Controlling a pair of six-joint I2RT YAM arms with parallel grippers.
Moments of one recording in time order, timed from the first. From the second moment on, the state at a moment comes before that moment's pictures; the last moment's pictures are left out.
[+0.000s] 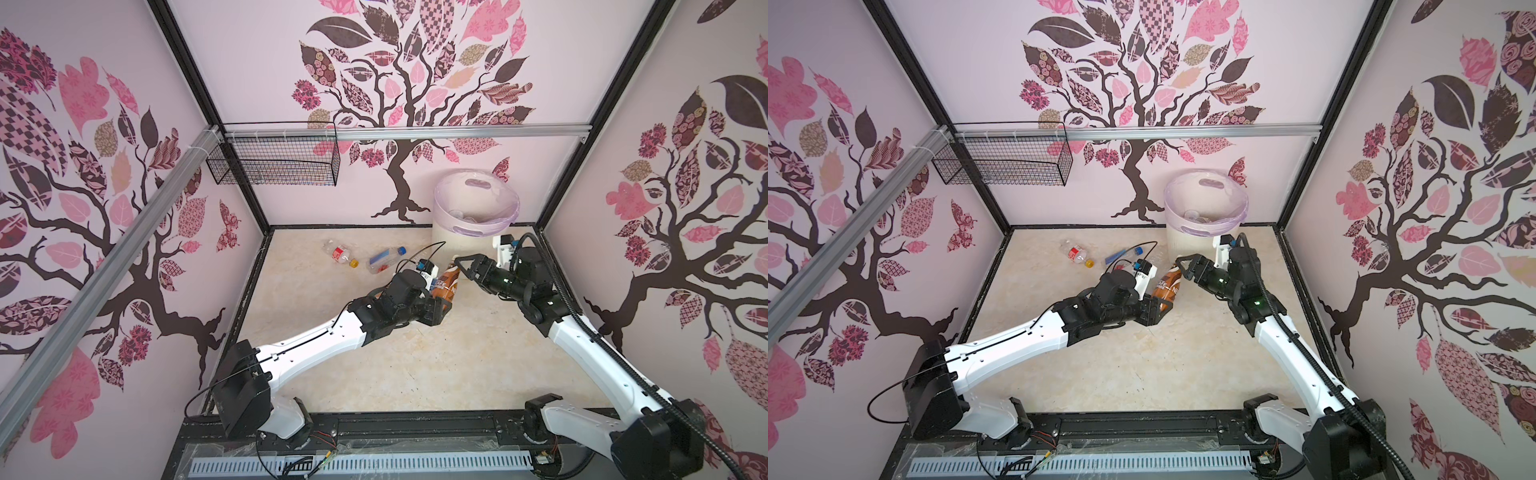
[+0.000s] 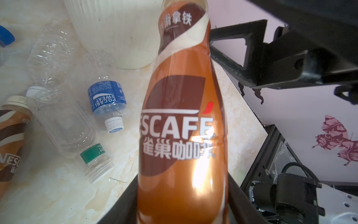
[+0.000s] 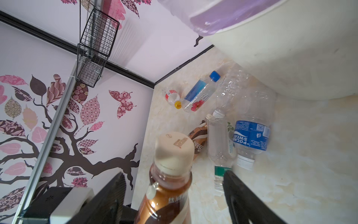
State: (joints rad) left arm -0.94 1.45 1.16 -0.26 0.06 -0.50; right arm 0.29 1.13 0.91 -0.13 -0.44 0.83
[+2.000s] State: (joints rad) left arm -0.83 1.22 1.37 -0.43 -0.05 -0.31; right arm 0.35 2.02 2.45 -0.42 0.34 0.10
